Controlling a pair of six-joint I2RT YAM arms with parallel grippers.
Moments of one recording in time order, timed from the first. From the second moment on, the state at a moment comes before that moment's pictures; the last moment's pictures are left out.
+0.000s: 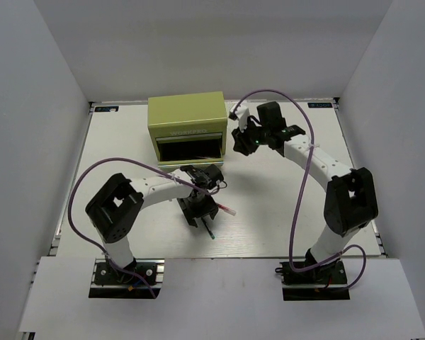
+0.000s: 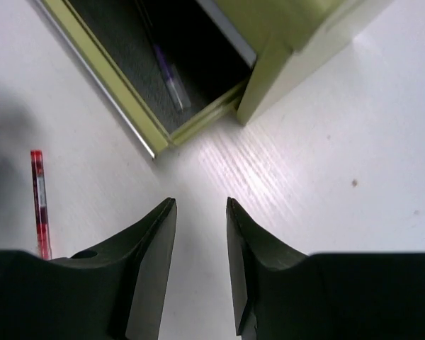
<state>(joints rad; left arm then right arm) -0.85 1.75 1.11 -0.85 -0.03 -1.30 0.46 1.71 1.38 -0.37 -0.44 -0.41</state>
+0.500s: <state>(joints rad) -0.90 1.83 1.16 -0.87 -0.07 -1.34 0.42 1.54 1.21 -0.33 -0.50 -0.35</state>
